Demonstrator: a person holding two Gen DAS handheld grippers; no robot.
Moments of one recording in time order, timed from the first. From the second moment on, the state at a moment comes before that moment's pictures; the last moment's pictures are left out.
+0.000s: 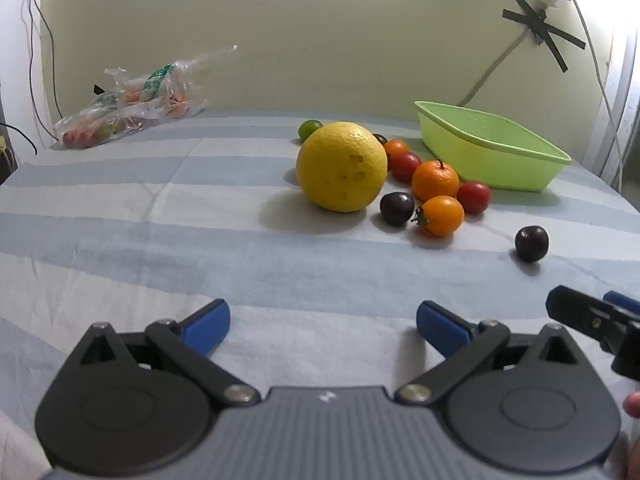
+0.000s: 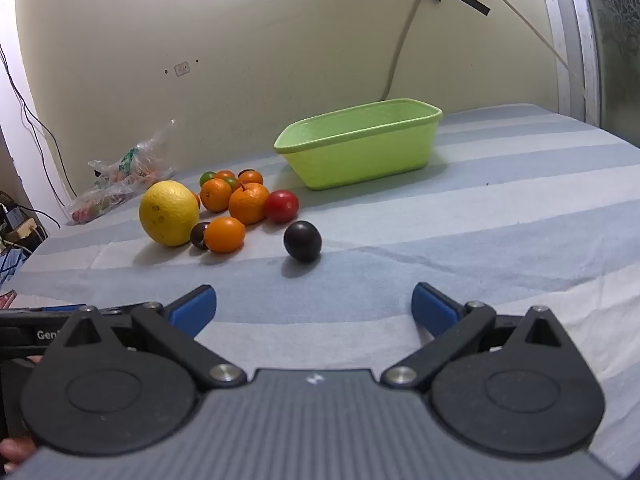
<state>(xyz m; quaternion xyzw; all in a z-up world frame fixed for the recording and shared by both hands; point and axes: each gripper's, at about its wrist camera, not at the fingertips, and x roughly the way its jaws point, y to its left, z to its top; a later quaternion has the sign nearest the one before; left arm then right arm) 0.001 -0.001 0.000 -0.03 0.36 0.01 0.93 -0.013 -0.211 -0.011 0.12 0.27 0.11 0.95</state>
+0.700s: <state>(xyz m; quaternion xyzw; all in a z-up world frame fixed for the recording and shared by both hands) 0.011 0.007 0.010 -0.02 0.35 0.04 0.94 -0.018 -0.228 -0.013 0.12 0.26 0.11 0.95</state>
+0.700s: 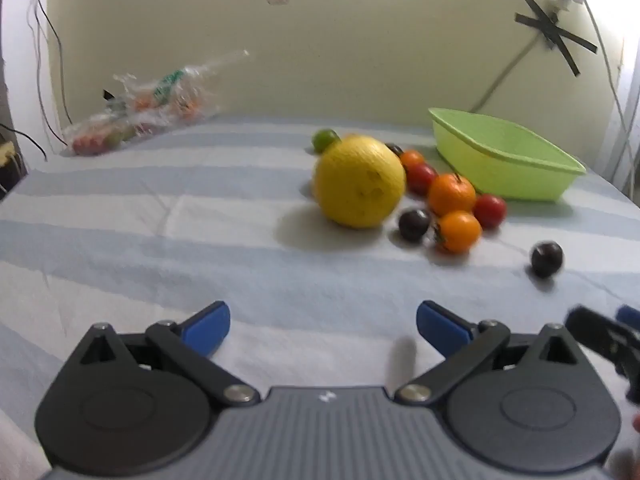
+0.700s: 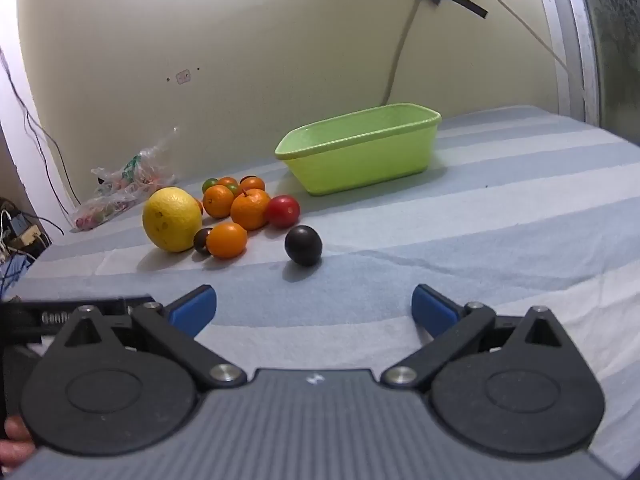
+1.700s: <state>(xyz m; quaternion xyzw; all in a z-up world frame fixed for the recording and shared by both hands) 0.069 0.036 0.000 0.00 0.34 0.09 0.94 0.029 -0.216 -0.010 0.09 0.27 0.13 0.95</state>
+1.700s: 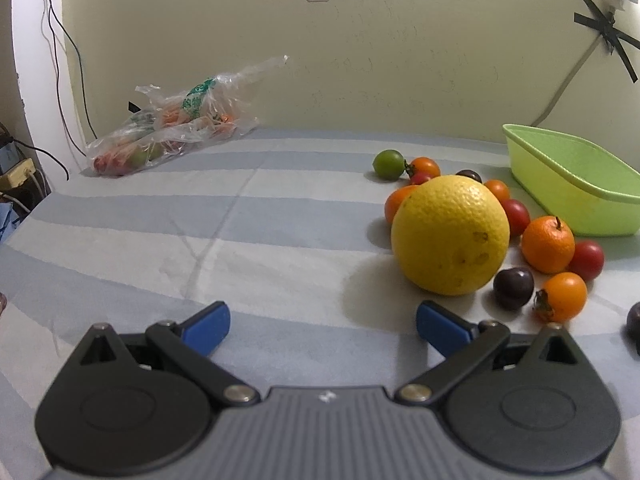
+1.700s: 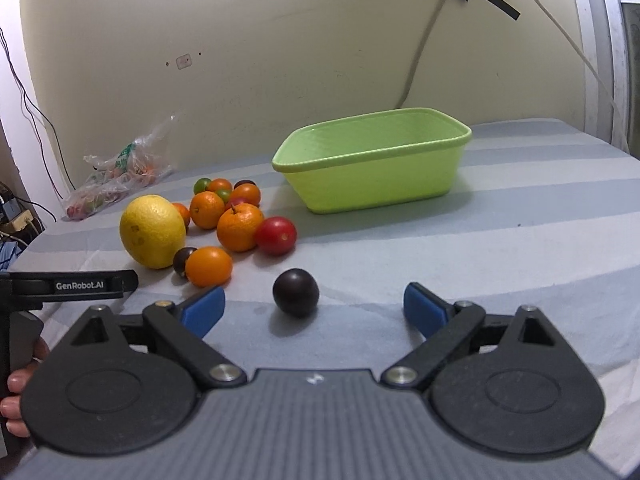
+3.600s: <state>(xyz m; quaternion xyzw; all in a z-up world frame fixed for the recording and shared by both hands) 0.179 -0.058 0.064 -0.12 0.27 -0.24 0.92 0.129 -0.197 0.065 -0.09 0.19 0.25 0.95</state>
